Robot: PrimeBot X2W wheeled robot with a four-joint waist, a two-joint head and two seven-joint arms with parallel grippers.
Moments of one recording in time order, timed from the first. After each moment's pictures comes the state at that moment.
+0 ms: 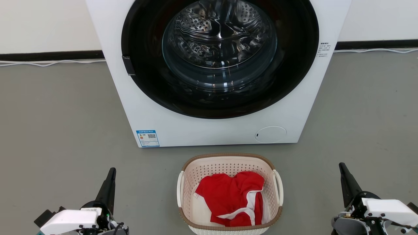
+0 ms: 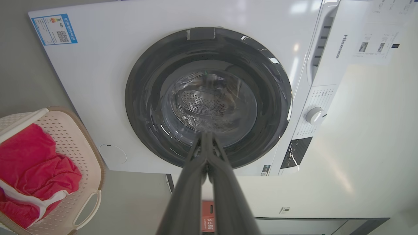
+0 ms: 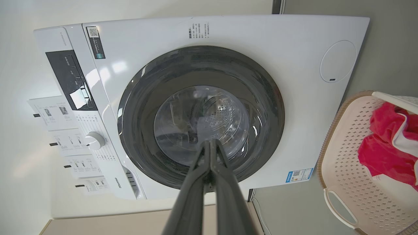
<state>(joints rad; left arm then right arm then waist) -0.05 0.04 0.08 0.27 -1.61 -0.12 0.11 -0.06 -0.05 -0.13 0.28 1.60 0.12 0.11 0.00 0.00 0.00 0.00</state>
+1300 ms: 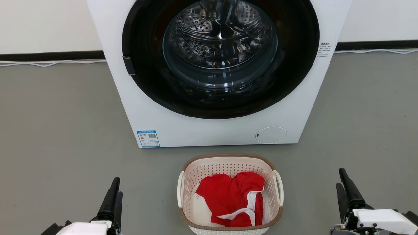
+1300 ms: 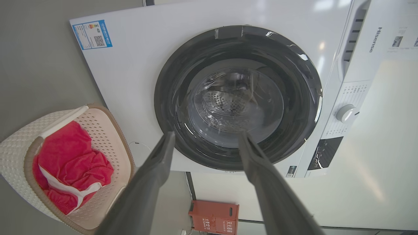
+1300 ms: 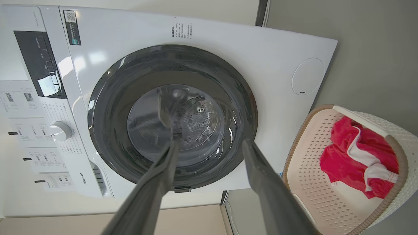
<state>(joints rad) -0.01 0.03 0.05 0.32 -1.55 -0.12 0.05 -0.03 -0.05 -0.11 0.30 1.49 0.12 0.05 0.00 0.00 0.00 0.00</state>
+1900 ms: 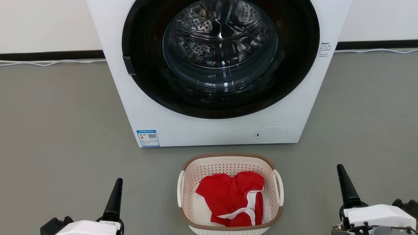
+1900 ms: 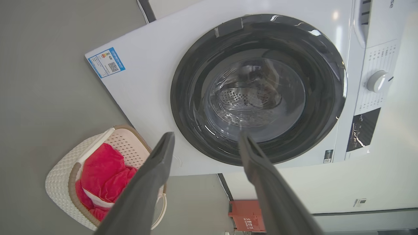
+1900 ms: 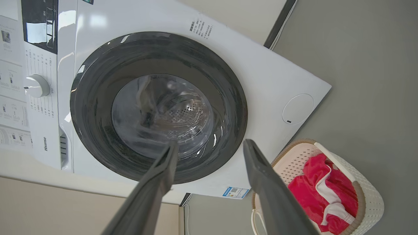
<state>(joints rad) -0.01 0.03 0.04 0.32 -1.33 -0.12 0.00 -0.03 -0.05 -0.10 0.28 1.20 0.12 0.00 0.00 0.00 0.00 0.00</state>
